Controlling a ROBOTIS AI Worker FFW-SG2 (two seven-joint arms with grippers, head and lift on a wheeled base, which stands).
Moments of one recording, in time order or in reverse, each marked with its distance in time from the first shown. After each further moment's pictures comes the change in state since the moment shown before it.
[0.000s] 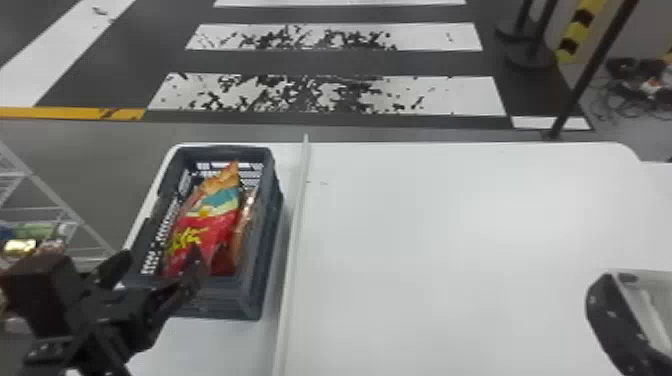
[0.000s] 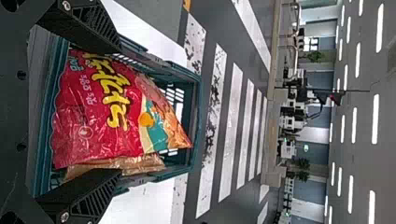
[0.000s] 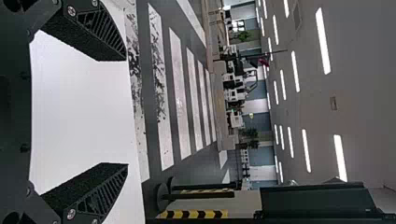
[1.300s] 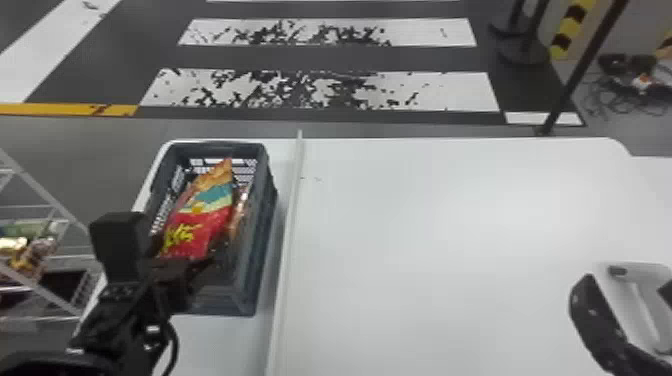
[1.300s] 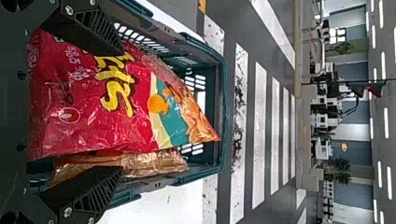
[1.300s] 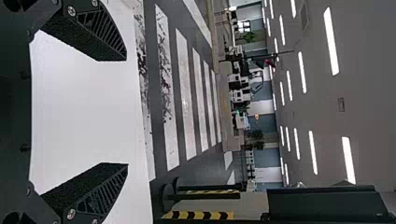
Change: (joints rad) left arm -0.237 0.002 -0.119 0.135 -0.141 0.214 0.047; right arm -0.026 -0.017 0.004 0.053 -0.005 -0.003 0.000
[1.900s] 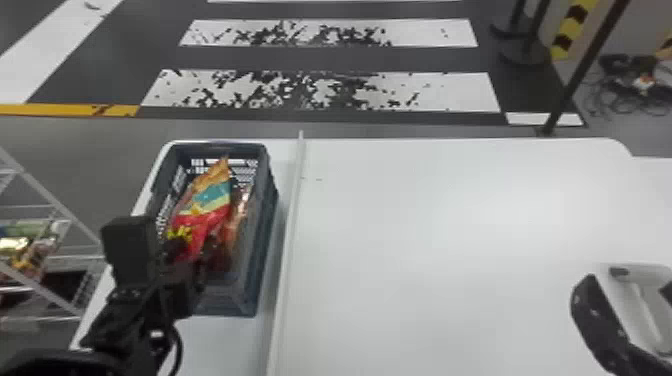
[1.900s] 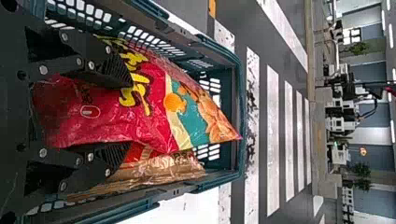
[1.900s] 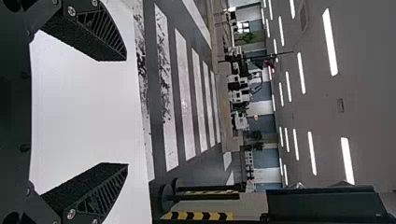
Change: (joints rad) left arm -0.009 -0.001 -0.013 0.012 -0.018 0.052 0.029; right arm -0.003 -0.008 0.000 0.005 -0.004 -0.010 0.000
